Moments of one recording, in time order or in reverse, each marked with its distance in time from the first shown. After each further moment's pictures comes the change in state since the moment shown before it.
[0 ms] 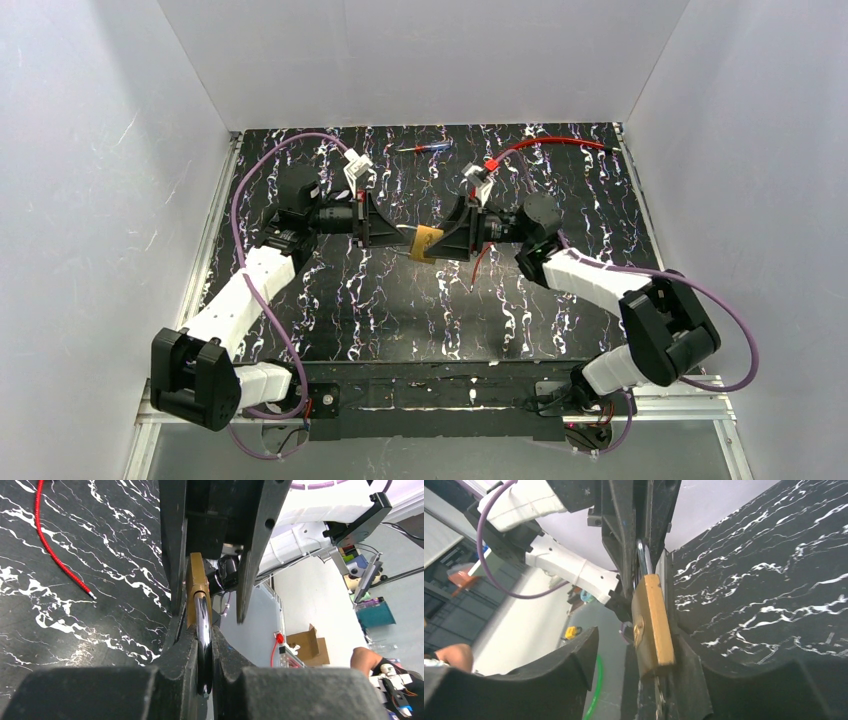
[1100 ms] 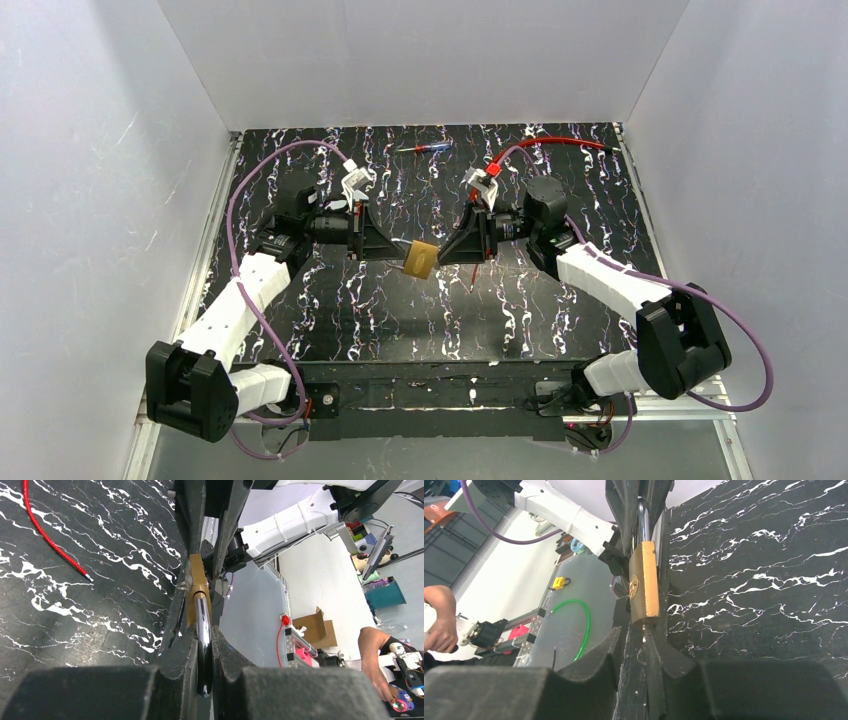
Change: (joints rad) left arm 0.016 -0.055 -0.019 -0.156 0.068 0.158; right arm -0.090 -0.091 0.069 -0.434 -0.255 -0.376
